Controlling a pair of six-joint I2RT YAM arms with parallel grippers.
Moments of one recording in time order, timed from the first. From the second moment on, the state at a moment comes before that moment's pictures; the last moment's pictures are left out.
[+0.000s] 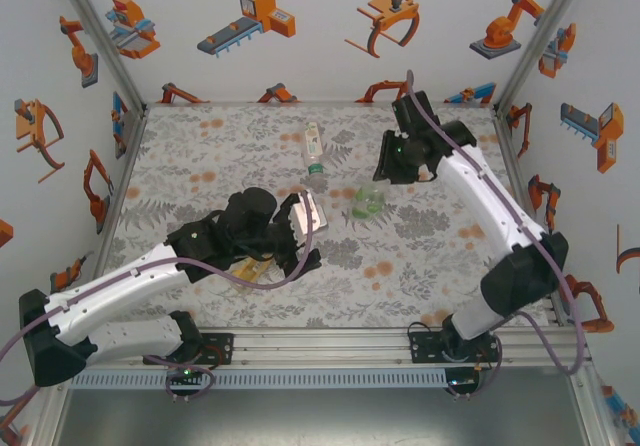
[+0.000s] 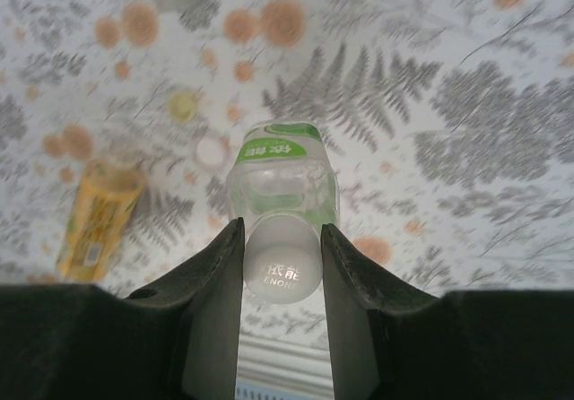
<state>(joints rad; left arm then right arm) -1.05 1.06 0.97 -0.44 0.17 0.23 0.41 1.61 1.62 -1.02 -0.03 0.49</state>
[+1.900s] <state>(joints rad) -0.96 0.97 0.92 -0.50 -0.25 -0.15 0.32 2.04 2.27 -1.18 0.09 0.19</state>
